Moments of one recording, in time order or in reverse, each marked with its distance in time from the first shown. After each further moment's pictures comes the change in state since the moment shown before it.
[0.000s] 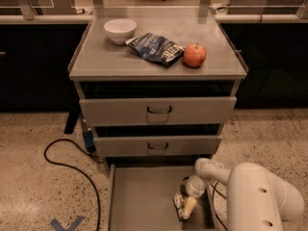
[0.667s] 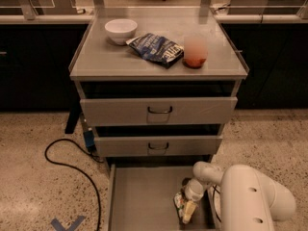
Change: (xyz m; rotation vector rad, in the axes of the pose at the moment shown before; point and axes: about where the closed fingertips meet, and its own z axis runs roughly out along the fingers) arm 0.012 0.009 0.024 -0.050 0.022 0.022
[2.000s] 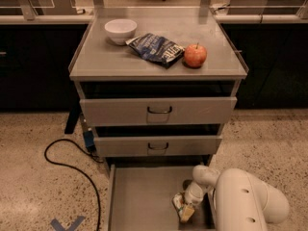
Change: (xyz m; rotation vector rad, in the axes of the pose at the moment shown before) arm 0.013 0.015 0.033 -0.075 0.013 0.032
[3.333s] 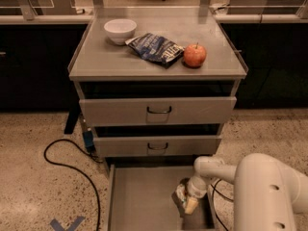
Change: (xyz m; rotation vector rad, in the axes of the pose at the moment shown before) arm -0.026 0.014 -0.091 0.113 0.046 -0.030
